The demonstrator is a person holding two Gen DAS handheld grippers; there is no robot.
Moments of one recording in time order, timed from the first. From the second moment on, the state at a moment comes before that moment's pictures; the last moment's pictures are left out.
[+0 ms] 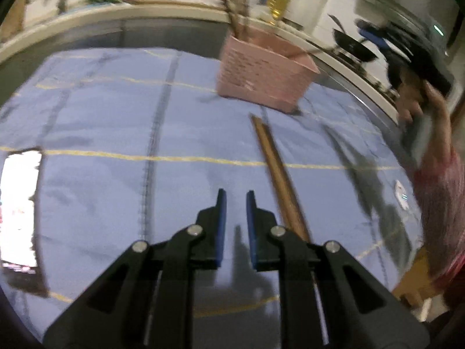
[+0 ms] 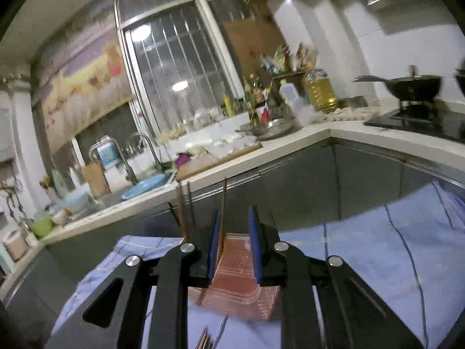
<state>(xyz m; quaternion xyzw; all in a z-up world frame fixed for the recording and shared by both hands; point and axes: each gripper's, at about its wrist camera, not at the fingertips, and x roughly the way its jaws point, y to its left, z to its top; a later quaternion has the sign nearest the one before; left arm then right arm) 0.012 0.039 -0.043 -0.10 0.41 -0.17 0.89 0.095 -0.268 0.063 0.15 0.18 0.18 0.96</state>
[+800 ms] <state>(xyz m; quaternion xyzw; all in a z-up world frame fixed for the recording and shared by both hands) 0.016 -0.031 -0.076 -0.02 0.44 -0.17 0.88 -0.005 -0.154 -0.086 0.03 0.43 0.21 0.88</state>
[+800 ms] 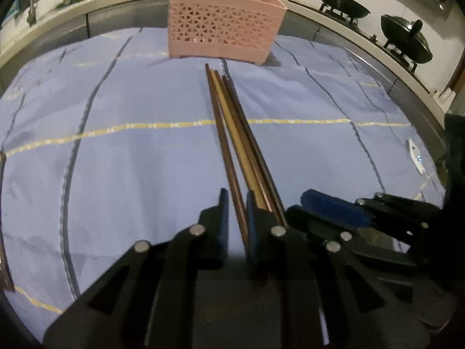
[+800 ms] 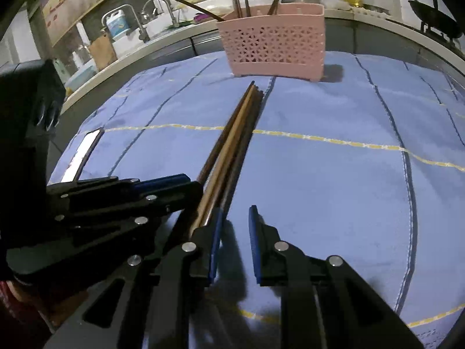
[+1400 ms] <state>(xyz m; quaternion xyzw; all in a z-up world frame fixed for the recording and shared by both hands) -0.006 0.018 -0.077 -0.04 0.45 -0.16 0.88 0.023 -0.155 -0.085 -0.02 0.42 0.14 0.90</state>
